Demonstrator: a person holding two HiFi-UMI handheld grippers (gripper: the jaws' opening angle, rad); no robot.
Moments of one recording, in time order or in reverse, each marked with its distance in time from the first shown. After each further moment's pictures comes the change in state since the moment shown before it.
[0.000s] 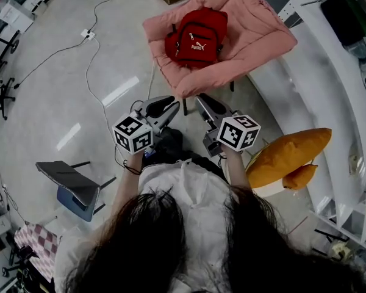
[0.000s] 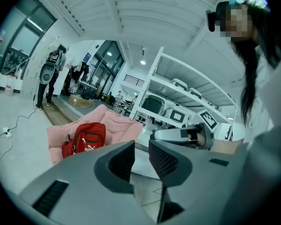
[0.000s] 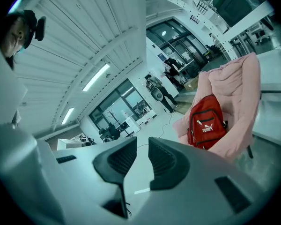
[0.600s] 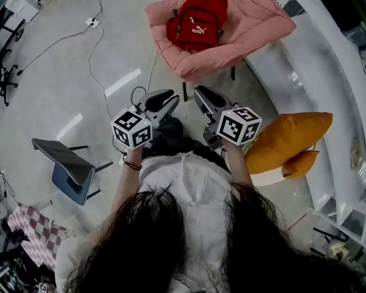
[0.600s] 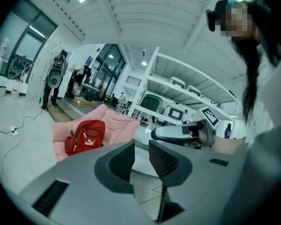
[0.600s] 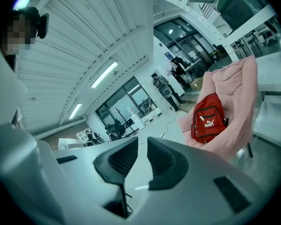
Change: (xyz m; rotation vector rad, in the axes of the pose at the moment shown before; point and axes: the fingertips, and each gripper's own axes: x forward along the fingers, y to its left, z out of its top) left arm -0.031 -0.067 -0.045 0.017 -0.014 0.057; right arm -0.063 0.032 -0.043 -0.047 0.025 0.065
